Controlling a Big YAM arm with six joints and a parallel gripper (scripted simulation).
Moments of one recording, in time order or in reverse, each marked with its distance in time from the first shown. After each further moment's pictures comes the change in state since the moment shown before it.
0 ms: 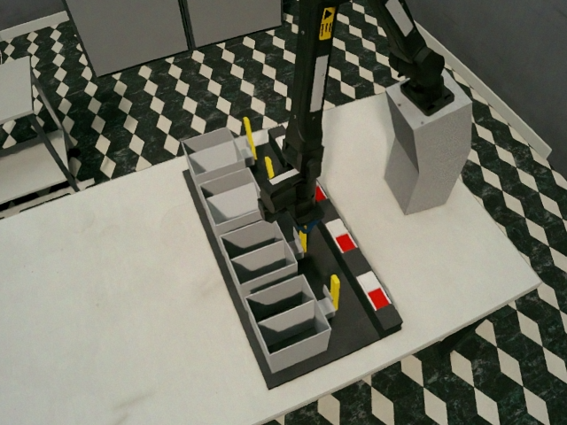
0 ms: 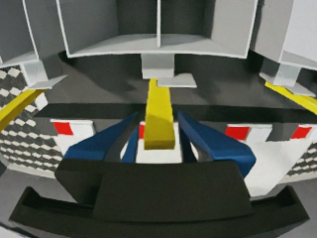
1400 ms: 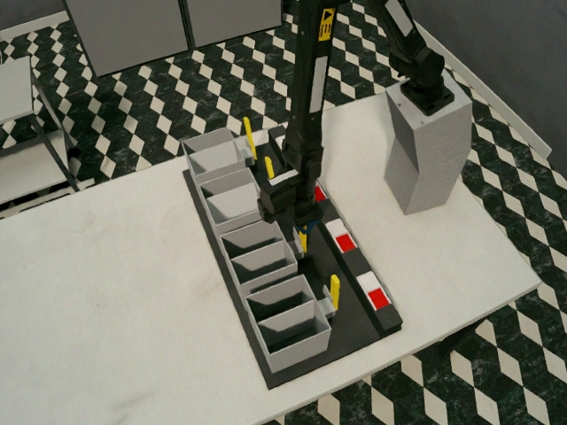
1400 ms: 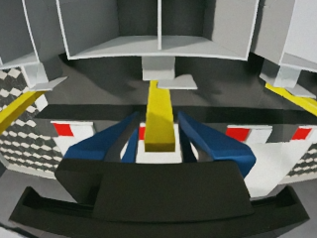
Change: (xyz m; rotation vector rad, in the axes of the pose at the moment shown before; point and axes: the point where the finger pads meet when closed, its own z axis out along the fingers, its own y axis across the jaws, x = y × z) arm -0.002 0.000 0.001 -0.001 -0.003 0.000
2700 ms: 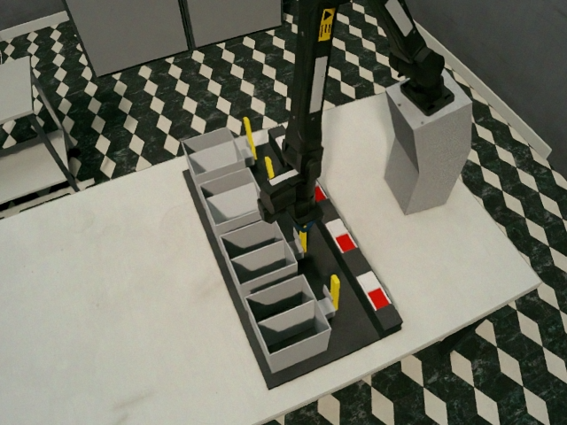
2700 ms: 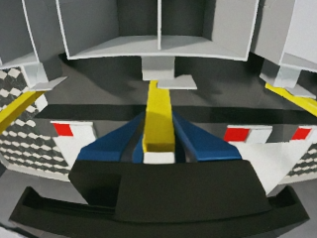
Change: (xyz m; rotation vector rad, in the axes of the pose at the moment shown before) arm 0.000 0.000 0.000 0.000 0.000 -0.001
